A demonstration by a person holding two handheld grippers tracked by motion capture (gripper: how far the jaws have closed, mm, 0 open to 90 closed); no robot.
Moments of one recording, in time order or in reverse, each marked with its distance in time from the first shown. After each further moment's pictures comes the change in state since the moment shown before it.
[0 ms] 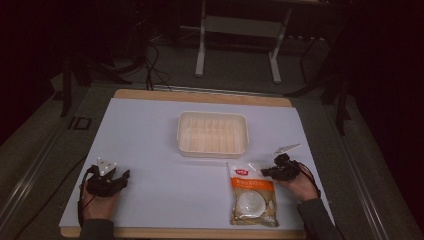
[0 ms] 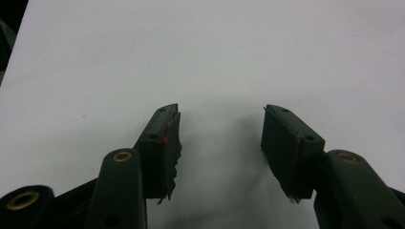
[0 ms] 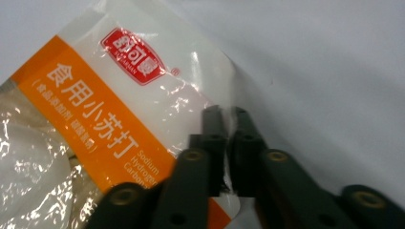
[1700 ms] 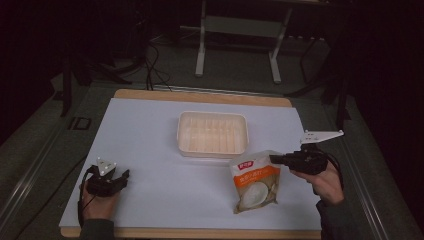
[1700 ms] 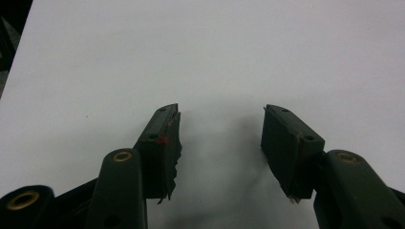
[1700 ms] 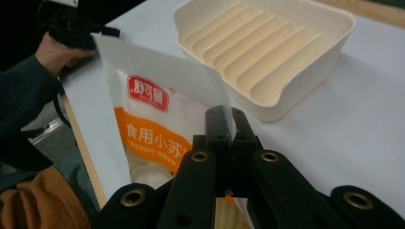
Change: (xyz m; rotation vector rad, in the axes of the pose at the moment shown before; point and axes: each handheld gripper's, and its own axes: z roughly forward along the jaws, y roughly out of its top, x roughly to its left) left arm 0.000 0.000 0.000 -0.001 0.008 -0.002; right arm 0.042 0.037 -0.123 -0.310 0.178 -0.048
